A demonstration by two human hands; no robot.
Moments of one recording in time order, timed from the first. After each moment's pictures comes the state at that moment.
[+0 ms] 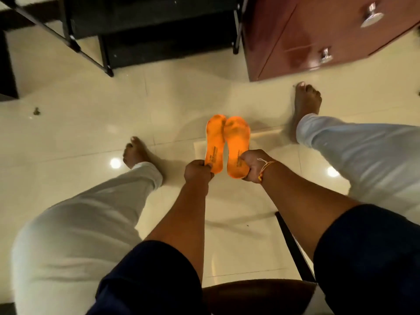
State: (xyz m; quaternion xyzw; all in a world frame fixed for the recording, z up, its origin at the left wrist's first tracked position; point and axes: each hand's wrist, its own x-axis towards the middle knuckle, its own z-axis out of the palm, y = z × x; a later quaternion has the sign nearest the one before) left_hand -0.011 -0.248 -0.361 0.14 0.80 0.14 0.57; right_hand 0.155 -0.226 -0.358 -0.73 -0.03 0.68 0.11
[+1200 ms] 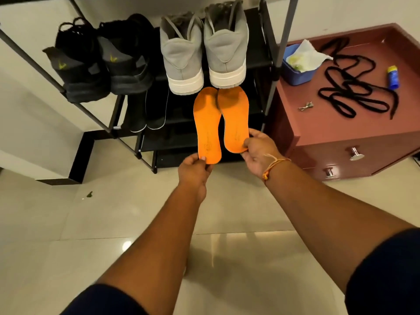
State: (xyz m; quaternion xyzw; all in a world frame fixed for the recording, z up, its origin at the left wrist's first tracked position) left_hand -0.025 -0.044 -0.172 0.14 0.65 0.49 0.56; right_hand 0.116 0.006 -0.163 -0.58 -0.12 0.63 0.50
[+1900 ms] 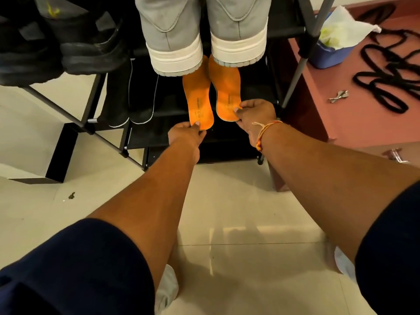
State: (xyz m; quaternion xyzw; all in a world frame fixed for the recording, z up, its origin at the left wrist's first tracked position) left_hand -0.046 0.093 -0.225 0.15 0.67 0.49 0.54; right_hand 0.102 0.136 -0.239 -0.66 -0.28 0.53 0.45
